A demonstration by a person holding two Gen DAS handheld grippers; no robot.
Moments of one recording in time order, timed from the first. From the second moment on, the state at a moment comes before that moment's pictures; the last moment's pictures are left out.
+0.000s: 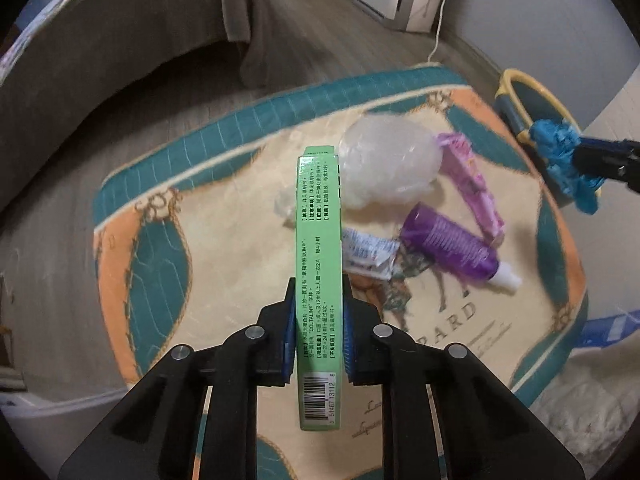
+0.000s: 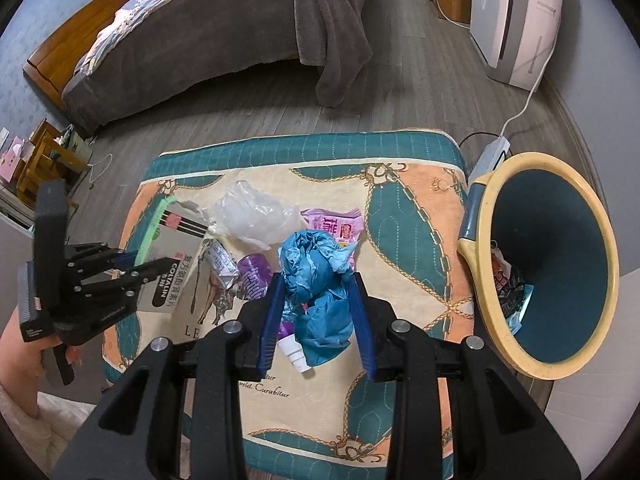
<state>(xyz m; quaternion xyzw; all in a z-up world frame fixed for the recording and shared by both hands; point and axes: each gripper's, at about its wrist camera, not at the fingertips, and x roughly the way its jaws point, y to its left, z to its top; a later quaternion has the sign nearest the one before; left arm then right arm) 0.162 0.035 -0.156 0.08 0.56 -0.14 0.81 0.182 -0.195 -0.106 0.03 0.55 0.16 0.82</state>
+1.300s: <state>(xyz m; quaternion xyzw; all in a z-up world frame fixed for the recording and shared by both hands) 0.134 -0.103 -0.095 0.13 0.47 -0.25 0.84 0.190 -0.295 -0.057 0.06 0.48 0.10 0.87</state>
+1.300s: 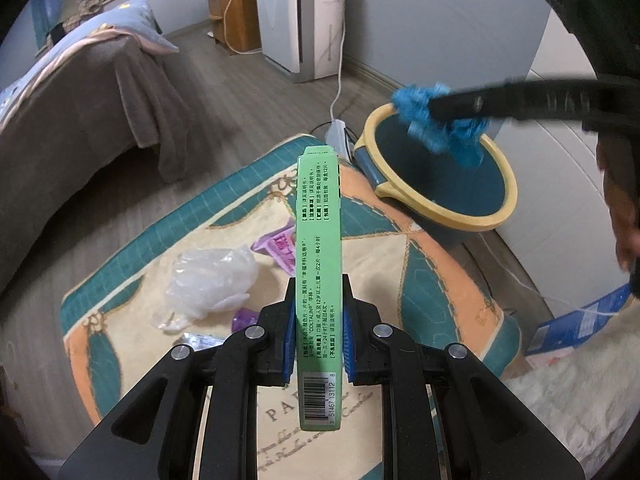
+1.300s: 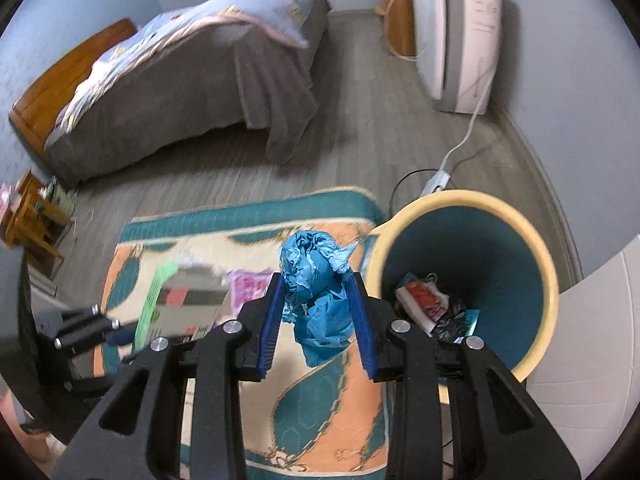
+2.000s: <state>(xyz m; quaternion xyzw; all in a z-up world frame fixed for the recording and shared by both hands) 0.113 -0.171 -0.091 0.11 0.47 -0.29 0.83 0.203 -0.371 -0.075 0.10 0.49 0.05 0.86</state>
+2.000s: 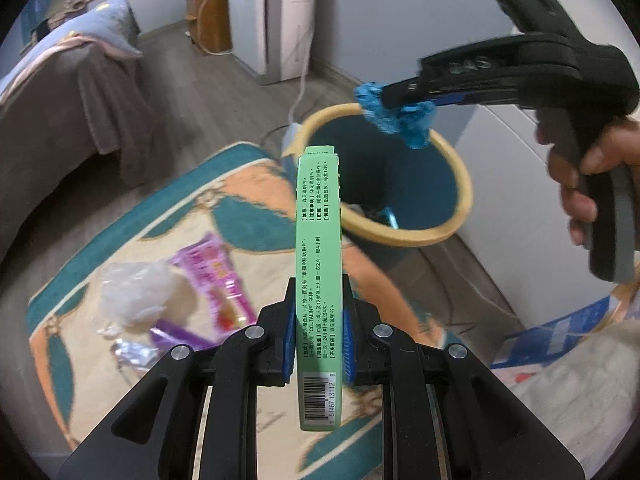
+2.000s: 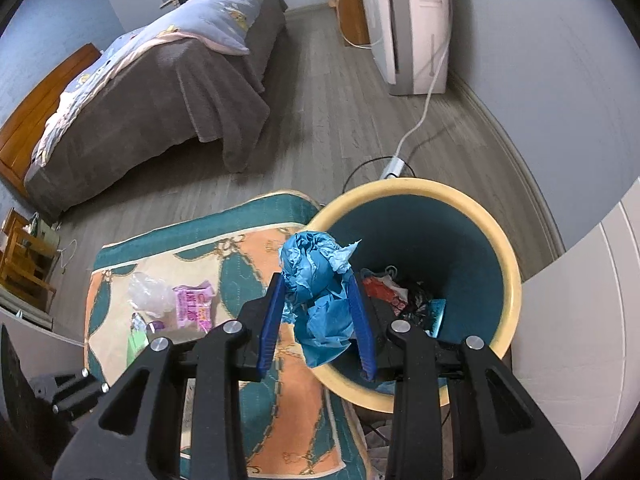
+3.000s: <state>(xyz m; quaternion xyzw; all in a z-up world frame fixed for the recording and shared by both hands) 0.204 -0.295 -0.109 0.11 0.50 -0.29 0.81 0.203 -0.465 -0.113 0.19 0.49 -0.06 0.85</state>
